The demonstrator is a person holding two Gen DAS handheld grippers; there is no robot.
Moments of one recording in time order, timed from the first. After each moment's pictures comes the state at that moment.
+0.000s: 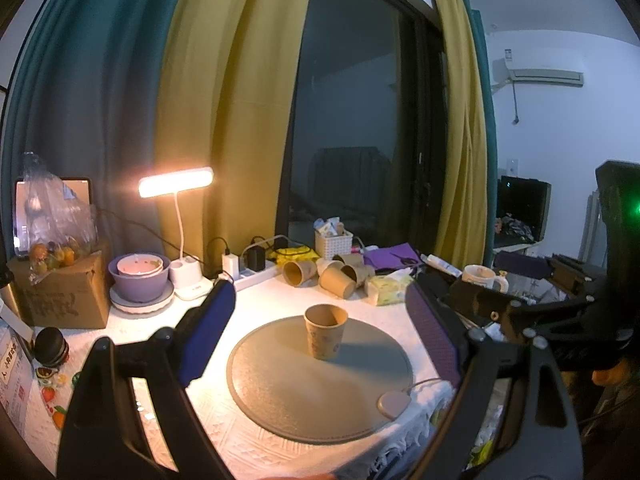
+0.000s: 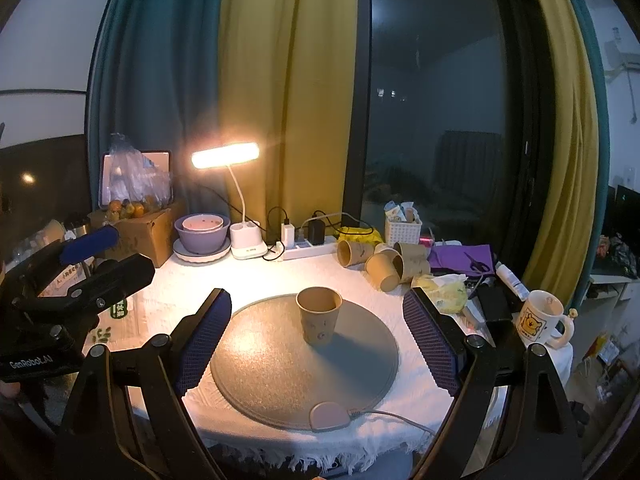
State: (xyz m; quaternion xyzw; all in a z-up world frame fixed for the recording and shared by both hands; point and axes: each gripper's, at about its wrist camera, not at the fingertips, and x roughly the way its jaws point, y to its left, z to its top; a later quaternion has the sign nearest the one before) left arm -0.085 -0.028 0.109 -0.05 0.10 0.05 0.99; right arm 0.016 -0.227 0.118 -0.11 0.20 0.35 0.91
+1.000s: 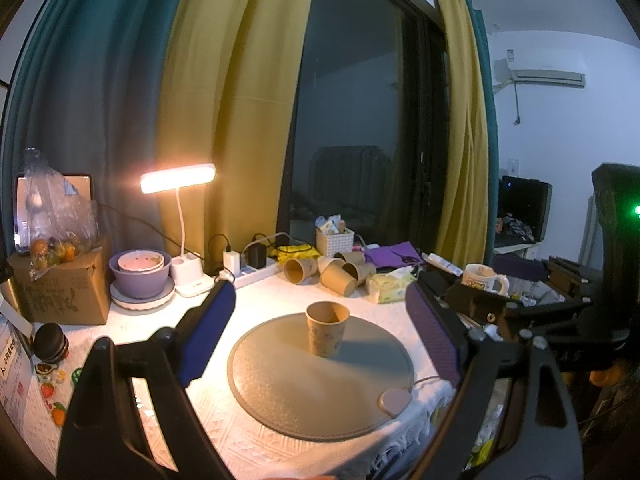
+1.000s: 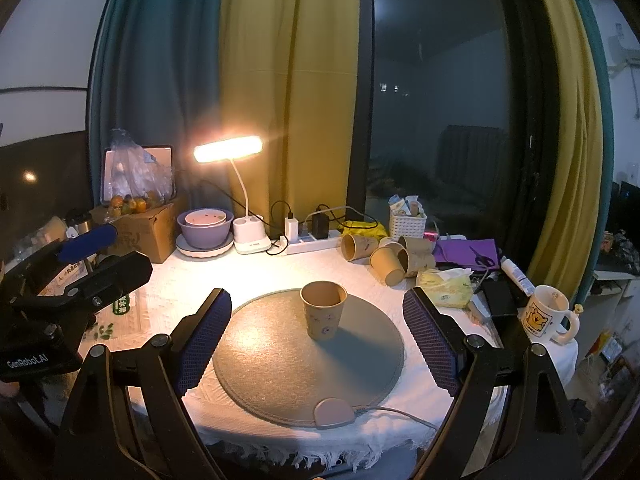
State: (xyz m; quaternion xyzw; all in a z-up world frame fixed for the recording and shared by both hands) left arm -0.085 -0.027 0.106 -0.05 0.10 0.05 0.99; right arm 0.009 -0.226 0.107 -0.11 0.21 0.35 0.91
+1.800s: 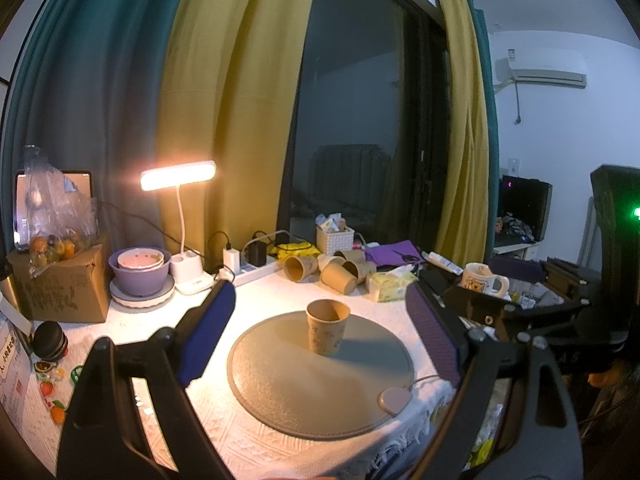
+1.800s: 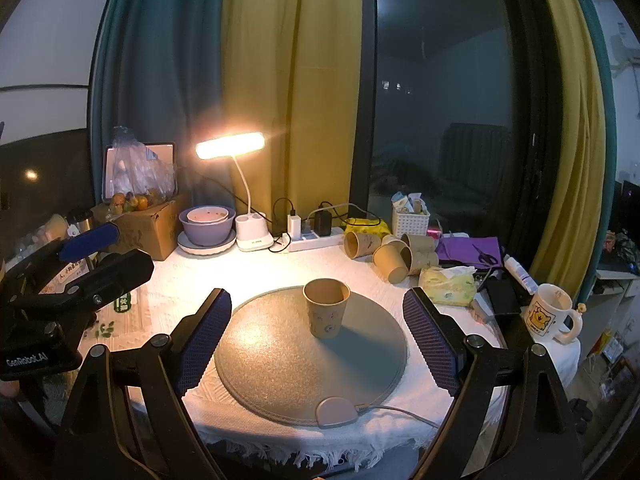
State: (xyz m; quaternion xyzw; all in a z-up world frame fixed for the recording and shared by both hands) left arm -0.085 -0.027 0.102 -0.05 0.10 0.05 0.99; right arm 0.008 -0.221 0.105 -0.12 0.21 0.35 0.90
